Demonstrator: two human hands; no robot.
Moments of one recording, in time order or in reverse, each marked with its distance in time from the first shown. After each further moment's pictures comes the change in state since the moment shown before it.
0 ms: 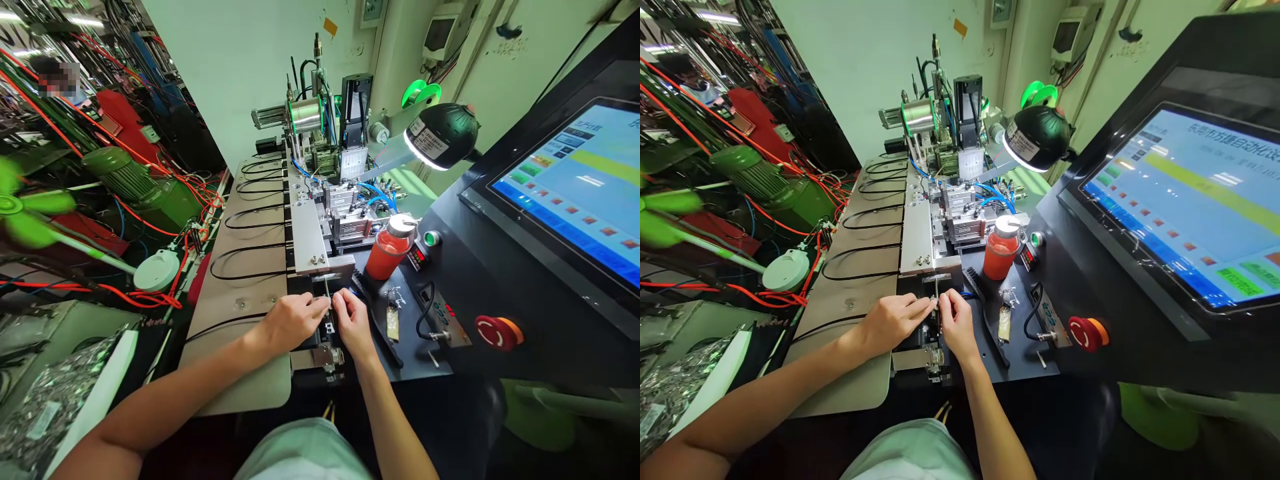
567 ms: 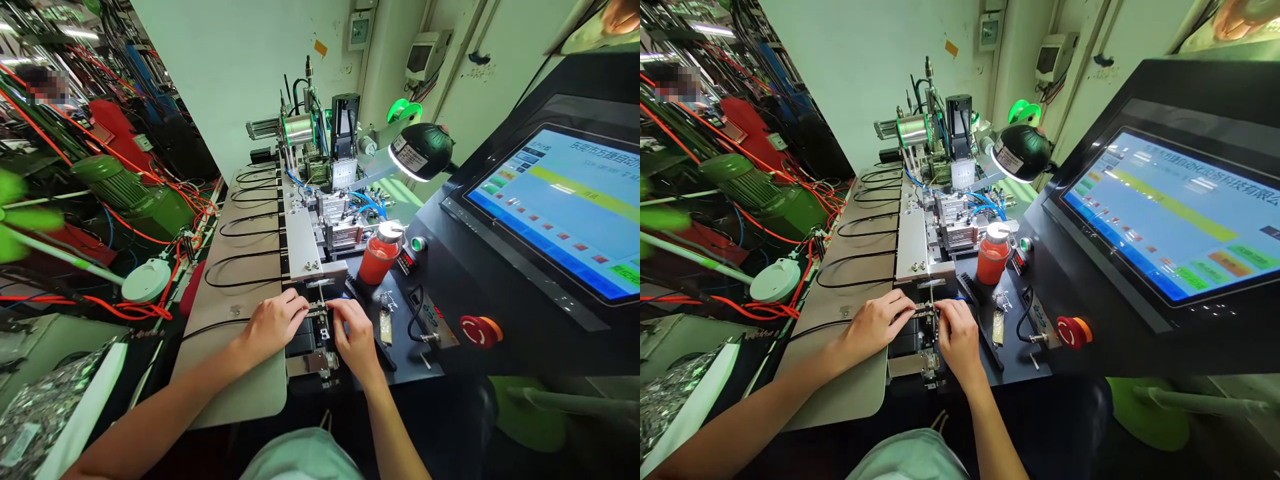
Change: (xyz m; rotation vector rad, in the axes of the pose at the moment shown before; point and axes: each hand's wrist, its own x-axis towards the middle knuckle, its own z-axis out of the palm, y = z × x) left_hand -0.007 -0.006 -0.004 -0.511 -0.212 -0.561; right_hand -0.012 -0.022 -0.019 -0.454 0.013 -0.342
